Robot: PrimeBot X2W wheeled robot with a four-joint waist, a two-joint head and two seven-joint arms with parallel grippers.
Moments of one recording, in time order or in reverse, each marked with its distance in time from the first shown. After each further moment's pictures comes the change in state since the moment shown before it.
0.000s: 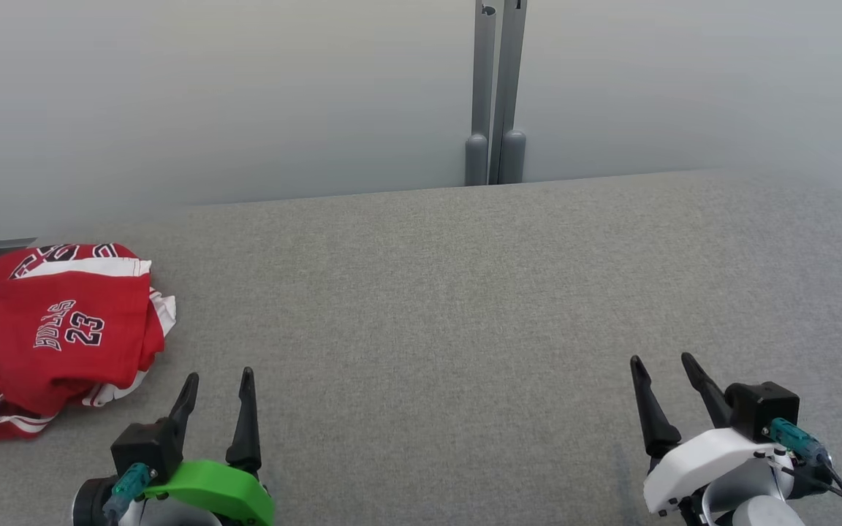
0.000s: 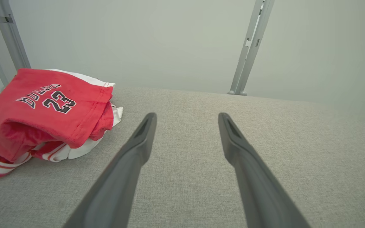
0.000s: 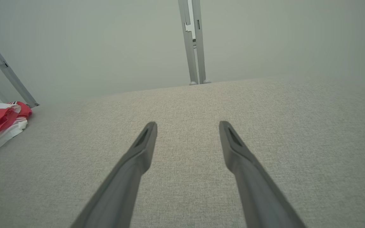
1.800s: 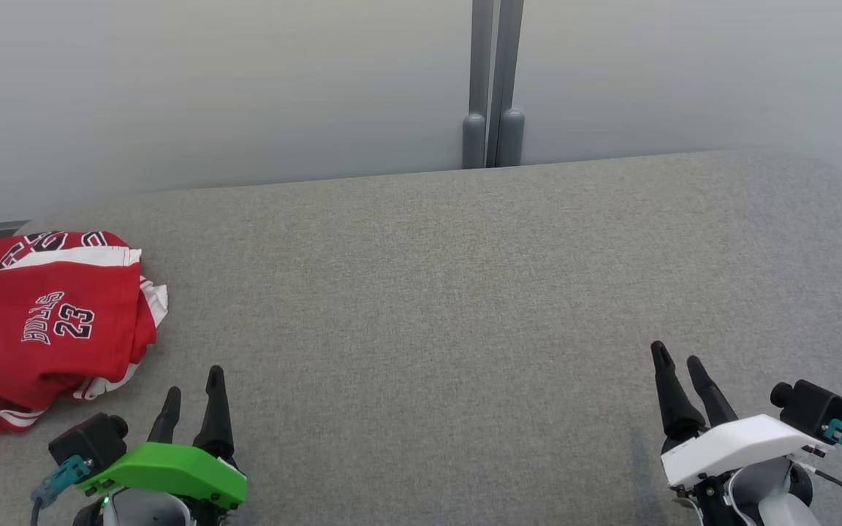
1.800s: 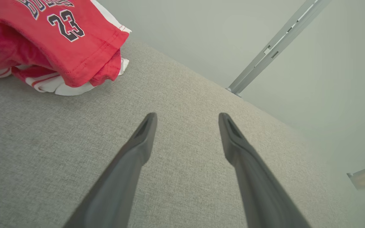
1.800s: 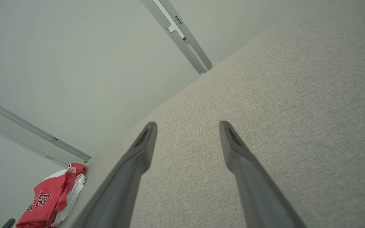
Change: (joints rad) left arm 0.000 -0.023 0.088 -0.040 -0.368 0.009 0.167; right arm -0.002 0.004 -0.011 -0.024 0.513 0.000 0.057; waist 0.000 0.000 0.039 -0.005
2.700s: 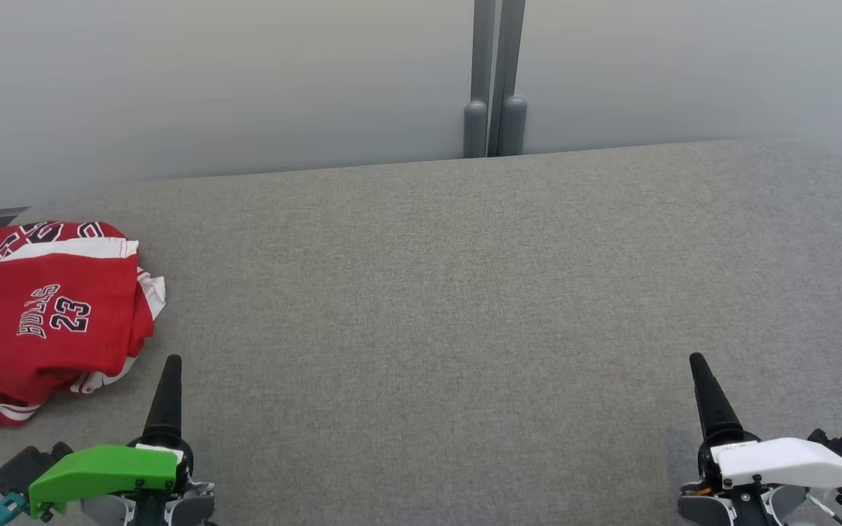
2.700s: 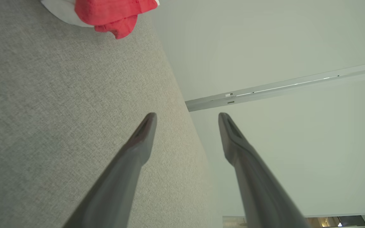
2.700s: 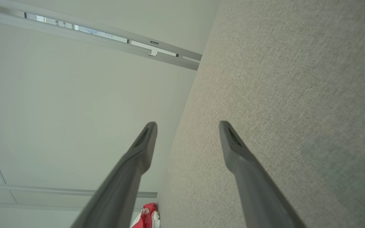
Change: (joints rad) left arm -0.020 -0.044 0.152 0.010 -0.638 -0.084 0.127; right arm 0.036 0.003 -0.023 -0.002 0.629 0.000 0.003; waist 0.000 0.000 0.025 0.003
